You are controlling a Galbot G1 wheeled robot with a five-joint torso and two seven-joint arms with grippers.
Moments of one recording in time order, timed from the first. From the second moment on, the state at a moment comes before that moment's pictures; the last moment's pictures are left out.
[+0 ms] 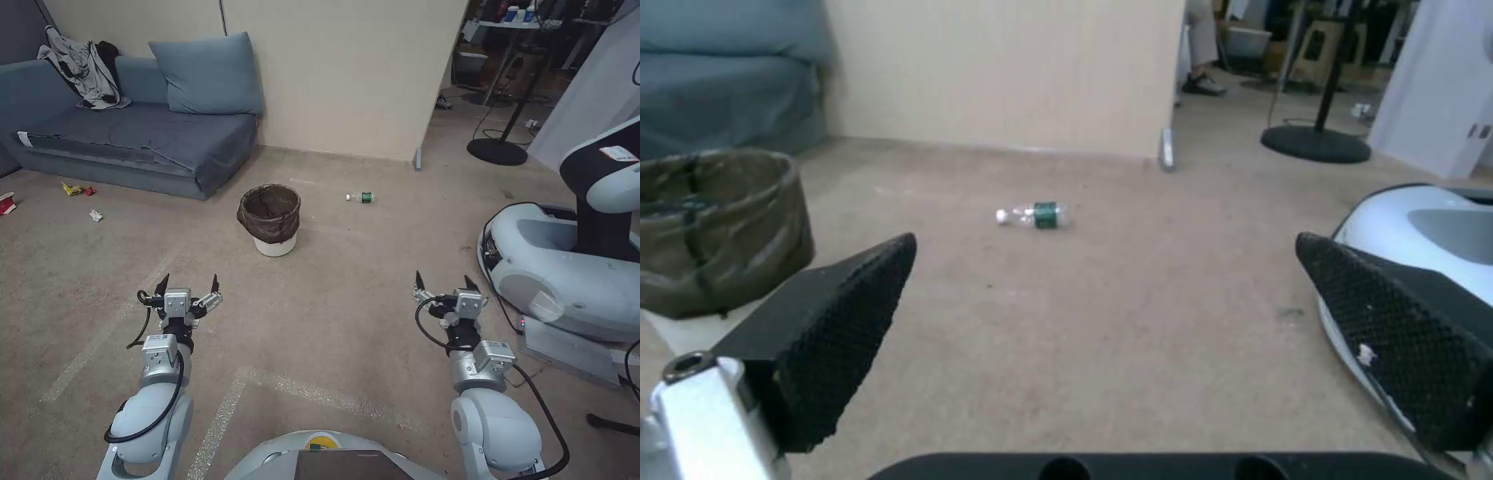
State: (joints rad) left arm 1.64 -1.44 -0.64 -2.27 -0.01 0.23 -0.14; right arm -1.65 1.61 0.68 2.28 0.01 -0.17 -0.02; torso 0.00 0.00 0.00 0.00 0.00
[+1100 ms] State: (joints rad) left arm 1.64 -1.43 -0.64 -2.26 -0.01 0.21 -0.14; right arm -1.64 1.61 0.68 2.28 0.01 -0.19 -0.07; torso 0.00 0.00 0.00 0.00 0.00
